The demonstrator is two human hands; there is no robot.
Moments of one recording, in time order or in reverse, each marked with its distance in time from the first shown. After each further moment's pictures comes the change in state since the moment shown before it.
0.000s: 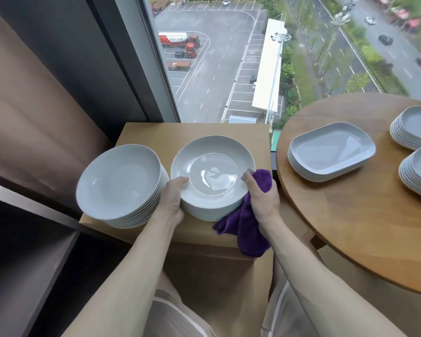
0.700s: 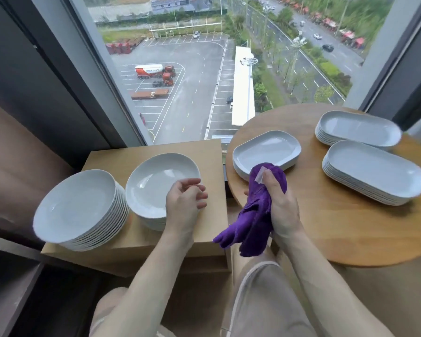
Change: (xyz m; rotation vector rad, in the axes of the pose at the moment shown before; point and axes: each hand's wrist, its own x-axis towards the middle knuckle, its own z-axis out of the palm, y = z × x) left_hand -0.141 -0.013 0.113 0.183 -0.090 0.324; right_hand -0.071 -0.109 -0.126 0.206 -0.017 -0.181
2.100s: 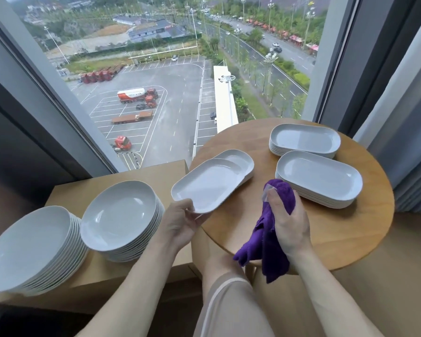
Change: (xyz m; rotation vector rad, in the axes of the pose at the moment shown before) left_hand 0.013 -0.013 0.098 -0.405 -0.329 -0.385; right_hand 0.011 -0.028 -0.123 -0.291 0.188 -0.227
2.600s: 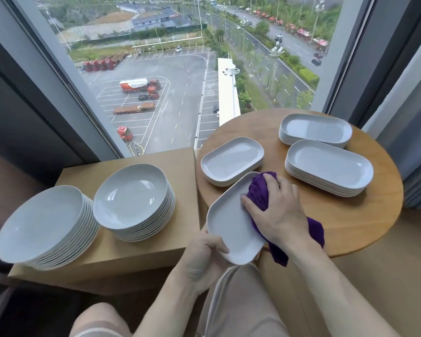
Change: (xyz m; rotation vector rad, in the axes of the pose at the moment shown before) left_hand -0.077 -0.061 -0.030 -0.013 -0.389 -0.181; right_hand -0.014 0.003 0.024 -0.978 -0.199 -0.097
